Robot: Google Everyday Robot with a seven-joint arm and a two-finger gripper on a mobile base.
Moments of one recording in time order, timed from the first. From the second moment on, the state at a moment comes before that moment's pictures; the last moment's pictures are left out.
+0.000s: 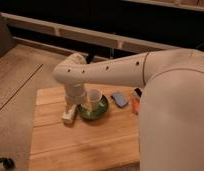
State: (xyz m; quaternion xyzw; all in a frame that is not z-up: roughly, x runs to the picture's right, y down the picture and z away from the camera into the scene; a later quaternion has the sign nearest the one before) arm -0.108 0.103 0.703 -0.26 0.23 0.64 0.68
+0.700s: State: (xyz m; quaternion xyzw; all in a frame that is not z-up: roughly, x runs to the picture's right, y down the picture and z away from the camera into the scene) arm -0.024 0.028 0.757 -0.21 0.11 0.66 0.71
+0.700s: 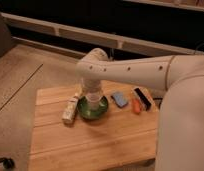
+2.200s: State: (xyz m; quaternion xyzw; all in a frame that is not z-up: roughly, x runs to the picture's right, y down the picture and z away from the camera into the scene) arm 0.209 0.070 0.808 -0.10 0.22 0.78 0.58
